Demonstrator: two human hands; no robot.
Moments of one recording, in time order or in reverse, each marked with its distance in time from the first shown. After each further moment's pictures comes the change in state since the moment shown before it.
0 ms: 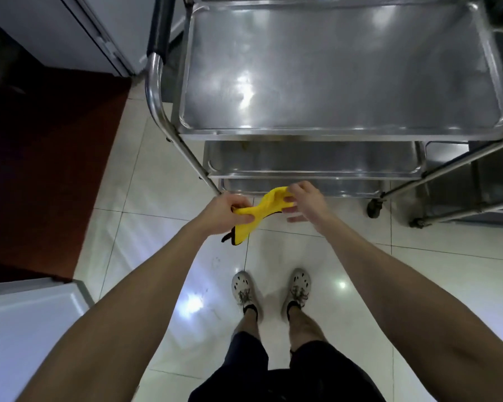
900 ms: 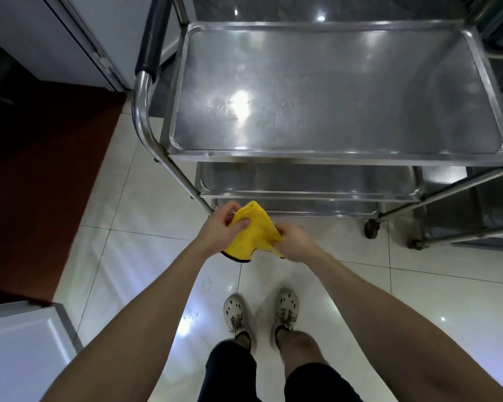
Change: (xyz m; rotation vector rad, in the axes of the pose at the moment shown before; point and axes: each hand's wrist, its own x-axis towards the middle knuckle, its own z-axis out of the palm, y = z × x) left_hand 0.046 -0.020 0.020 -0.282 0.160 0.048; right_hand 0.036 0.036 0.017 -0.718 -0.164 -0.206
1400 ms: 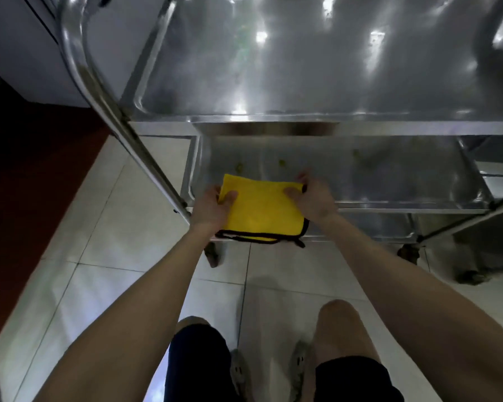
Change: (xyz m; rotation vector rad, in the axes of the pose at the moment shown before) left_hand 0.202 -0.161 0.017 0.200 0.434 0.074; right_hand 0.208 0.055 -0.001 0.163 0.559 -0.192
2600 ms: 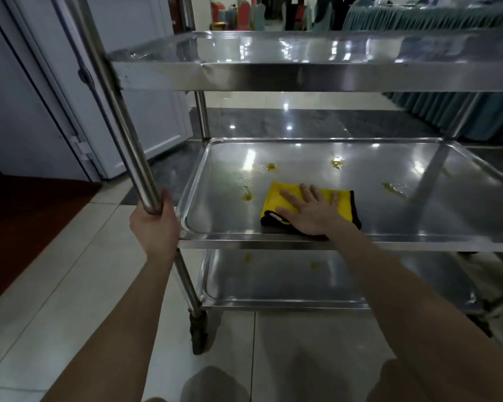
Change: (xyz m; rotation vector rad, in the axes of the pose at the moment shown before) left_hand 0.164 -0.100 0.001 -0.593 0.748 0.203; right_hand 0.183 0.057 0.086 -0.726 -0.038 -0.108
